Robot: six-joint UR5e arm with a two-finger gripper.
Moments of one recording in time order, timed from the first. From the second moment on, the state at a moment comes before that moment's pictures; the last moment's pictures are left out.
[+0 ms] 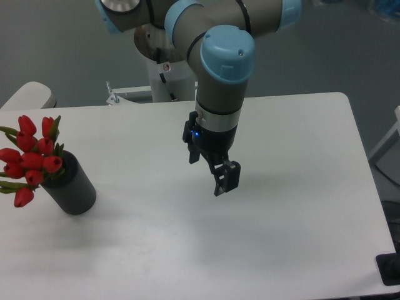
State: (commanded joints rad) arm 2.44 -1.83 -1.47 -1.23 1.39 1.44
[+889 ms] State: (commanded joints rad) arm 2.45 -1.80 -1.58 -1.19 1.01 1.24
